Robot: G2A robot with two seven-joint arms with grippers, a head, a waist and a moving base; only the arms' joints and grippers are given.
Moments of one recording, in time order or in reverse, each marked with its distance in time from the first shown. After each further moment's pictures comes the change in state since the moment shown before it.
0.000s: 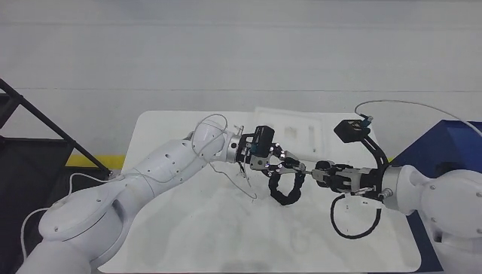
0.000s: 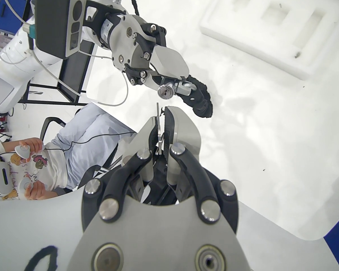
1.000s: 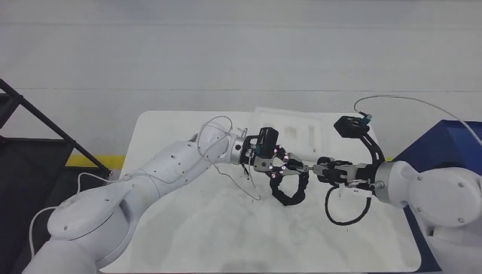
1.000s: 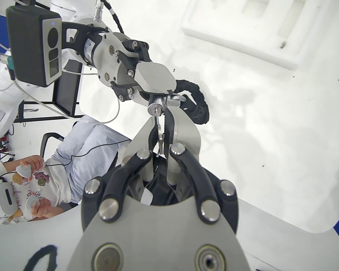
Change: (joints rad) left arm 0.001 -0.032 0.024 0.040 -0.013 0.009 0.009; right arm 0.031 0.019 -0.063 0.040 -0.053 0.063 -0.031
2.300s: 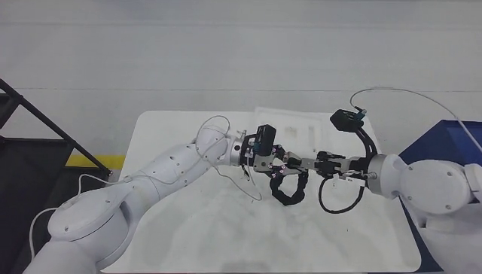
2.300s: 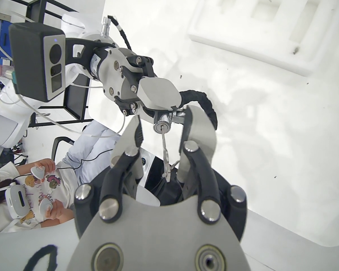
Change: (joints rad) left arm 0.015 0.006 0.011 0.006 -0.109 -0.020 -0.020; right arm 0.051 0.003 -0.056 0.071 0.088 0.003 -0.093
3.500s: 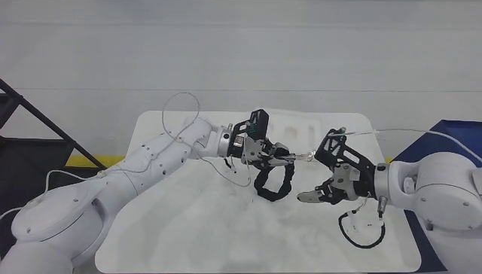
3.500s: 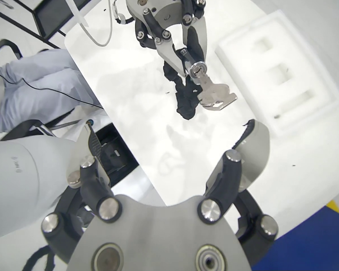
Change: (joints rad) left arm -0.062 0.147 0.001 -0.185 -0.554 -0.124 -0.627; right arm -0.037 0.036 0.025 -0.016 -0.060 -0.799 0.058
